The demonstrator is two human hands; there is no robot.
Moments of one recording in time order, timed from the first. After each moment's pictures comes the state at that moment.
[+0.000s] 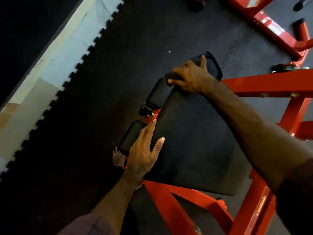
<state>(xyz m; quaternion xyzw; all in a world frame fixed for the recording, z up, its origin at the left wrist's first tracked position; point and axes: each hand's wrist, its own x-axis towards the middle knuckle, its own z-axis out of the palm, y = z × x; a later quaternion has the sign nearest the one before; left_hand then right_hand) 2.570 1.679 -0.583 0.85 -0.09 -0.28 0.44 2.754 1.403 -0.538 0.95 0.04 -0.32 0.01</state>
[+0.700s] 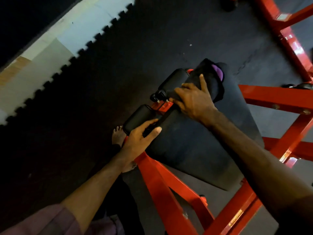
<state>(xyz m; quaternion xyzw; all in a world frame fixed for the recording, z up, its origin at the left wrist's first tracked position) 2.551 1.736 -0.582 0.76 0.07 -0.37 0.53 2.659 1.499 -0.542 0.95 0.13 -0.28 0.02</state>
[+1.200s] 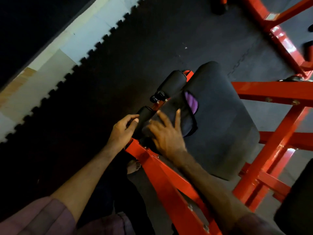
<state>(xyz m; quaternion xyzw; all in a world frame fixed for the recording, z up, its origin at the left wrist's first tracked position) 2.568 1.802 -0.589 0.78 0.11 -0.36 0.50 2.525 1.598 -0.539 0.97 0.14 -0.21 -0.02</state>
